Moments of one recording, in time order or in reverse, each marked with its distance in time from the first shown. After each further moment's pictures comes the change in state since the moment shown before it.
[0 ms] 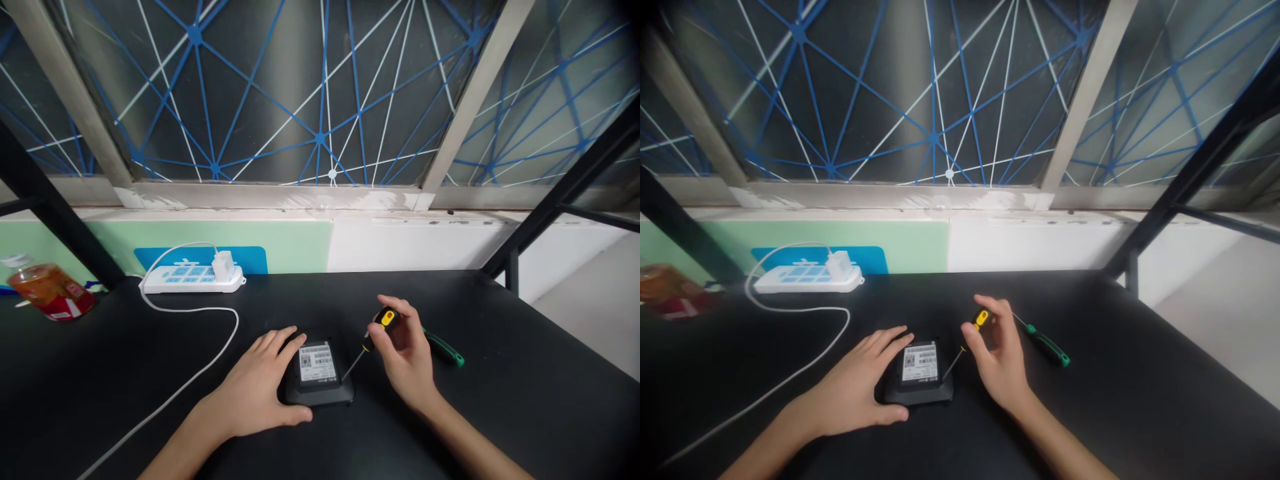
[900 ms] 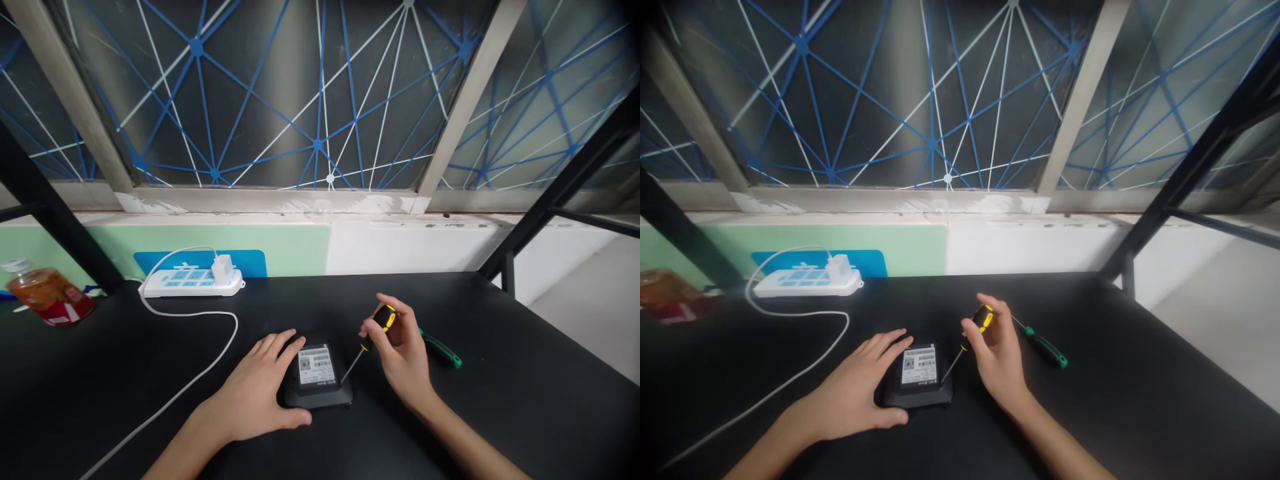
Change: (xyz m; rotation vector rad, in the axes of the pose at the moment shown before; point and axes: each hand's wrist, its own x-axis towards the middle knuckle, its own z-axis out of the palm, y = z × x) left_hand 0.000 -0.003 0.004 -0.013 0.011 0.004; right_hand -0.001 0.004 0.005 0.130 0.017 0.141
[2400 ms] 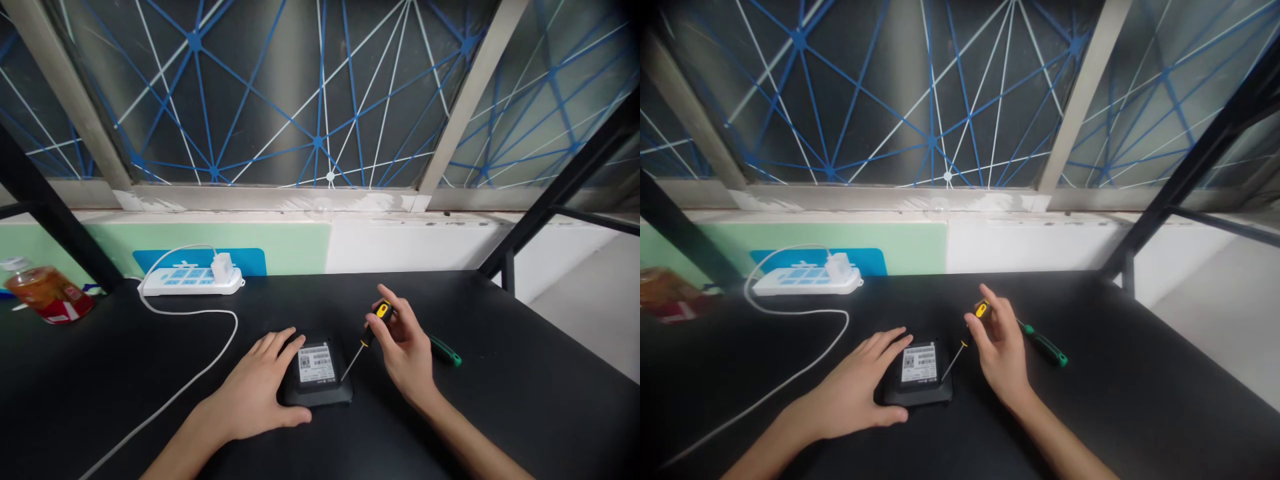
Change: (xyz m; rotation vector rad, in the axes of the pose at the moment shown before) left_hand 0.001 0.002 -0.002 0.018 -0.011 0.003; right_hand 0.006 -0.003 -0.002 -0.077 -0.002 -0.087
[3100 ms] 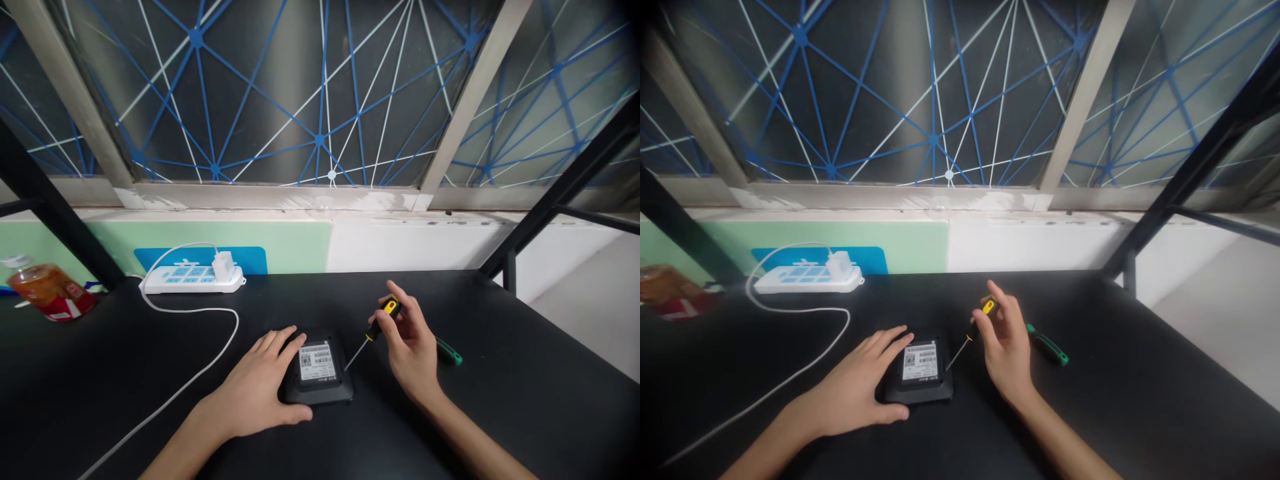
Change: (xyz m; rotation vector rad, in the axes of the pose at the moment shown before) left_hand -0.002 -0.001 0.000 -0.038 0.001 0.009; right_hand 0.003 -0.001 -0.003 -0.020 0.060 -0.004
